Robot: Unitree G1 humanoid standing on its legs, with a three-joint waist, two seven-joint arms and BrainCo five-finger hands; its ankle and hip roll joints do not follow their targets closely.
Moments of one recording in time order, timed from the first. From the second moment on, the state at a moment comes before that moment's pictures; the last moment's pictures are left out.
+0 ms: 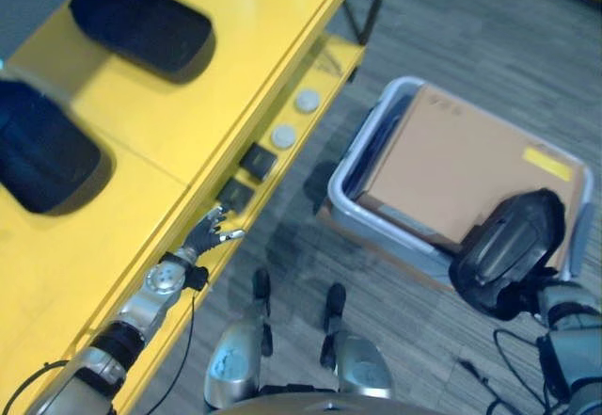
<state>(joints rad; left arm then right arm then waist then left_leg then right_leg) -0.24 0.54 -0.48 0.45 -0.39 -0.15 -0.02 -0.44 -0.78 0.08 1.22 0.21 0.29 -0.19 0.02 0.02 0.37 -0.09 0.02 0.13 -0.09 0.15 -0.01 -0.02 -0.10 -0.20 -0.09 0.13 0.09</state>
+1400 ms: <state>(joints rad) -0.43 0.27 -0.51 0.09 -0.69 0.20 0.01 -0.42 -0.86 0.29 0.09 -0.40 -0.13 -0.58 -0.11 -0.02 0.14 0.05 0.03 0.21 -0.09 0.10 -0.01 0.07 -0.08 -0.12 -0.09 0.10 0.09</state>
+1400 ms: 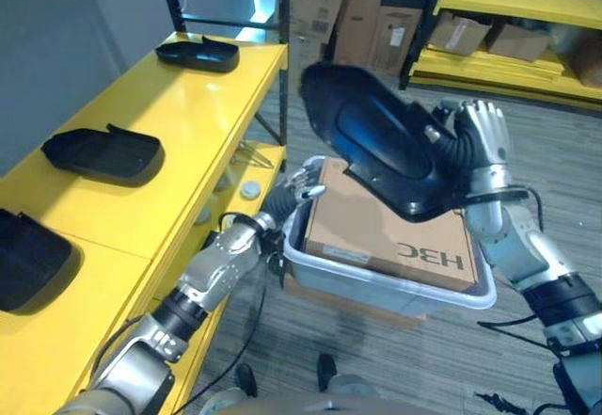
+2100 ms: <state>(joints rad) -0.43 0.26 -0.51 0.10 -0.80 0.10 0.04 -0.46 -0.70 0.39 0.05 -0.27 -0.23 -0.46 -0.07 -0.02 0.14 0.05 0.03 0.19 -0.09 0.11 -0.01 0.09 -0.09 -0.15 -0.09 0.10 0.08</state>
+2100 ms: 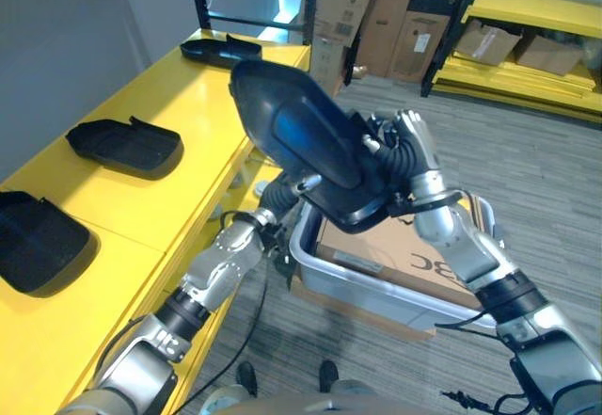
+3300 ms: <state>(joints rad) -0.14 0.46 -0.36 -0.09 -0.12 -0.35 0.35 0.11 -0.45 0.28 0.03 0.11 -0.28 -0.33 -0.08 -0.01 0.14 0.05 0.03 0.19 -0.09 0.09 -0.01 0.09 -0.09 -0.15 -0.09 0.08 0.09</state>
